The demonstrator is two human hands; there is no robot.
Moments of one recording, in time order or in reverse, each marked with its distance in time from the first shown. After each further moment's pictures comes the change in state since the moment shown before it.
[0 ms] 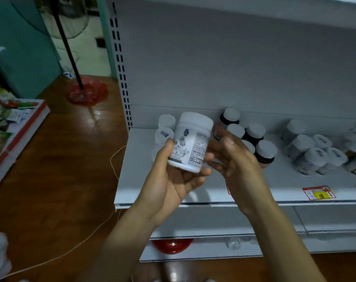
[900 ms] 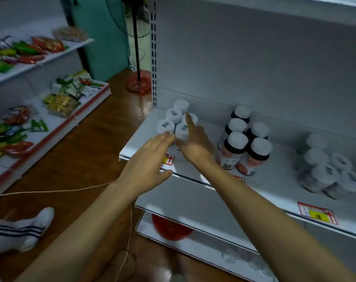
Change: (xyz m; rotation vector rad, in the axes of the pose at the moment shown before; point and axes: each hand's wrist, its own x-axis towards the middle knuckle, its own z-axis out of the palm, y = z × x) left_hand -0.034 -0.073 -0.014 2.032 0.440 0.345; right_hand 0.063 0.078 -0.006 -1.148 -0.309 -0.191
